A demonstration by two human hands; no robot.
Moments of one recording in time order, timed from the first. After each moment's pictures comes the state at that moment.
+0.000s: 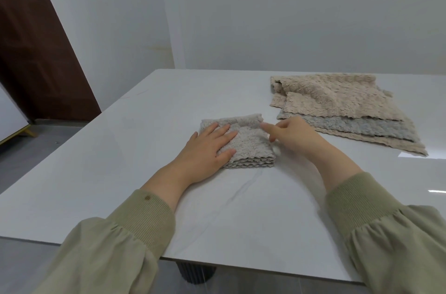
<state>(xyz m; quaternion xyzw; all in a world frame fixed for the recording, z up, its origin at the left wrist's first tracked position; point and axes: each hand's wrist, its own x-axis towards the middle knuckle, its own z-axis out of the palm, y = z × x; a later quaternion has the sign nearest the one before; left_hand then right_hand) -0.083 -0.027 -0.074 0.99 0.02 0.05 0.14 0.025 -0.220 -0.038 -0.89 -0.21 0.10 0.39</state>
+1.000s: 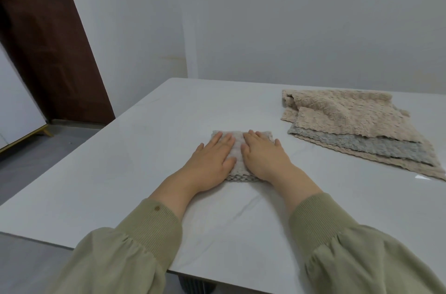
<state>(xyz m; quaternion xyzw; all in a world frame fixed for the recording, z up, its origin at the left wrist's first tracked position) -0.084 -0.025 -0.071 0.98 0.06 0.03 0.17 0.005 -0.152 -0.061 -0.93 -0.36 0.03 0.12</state>
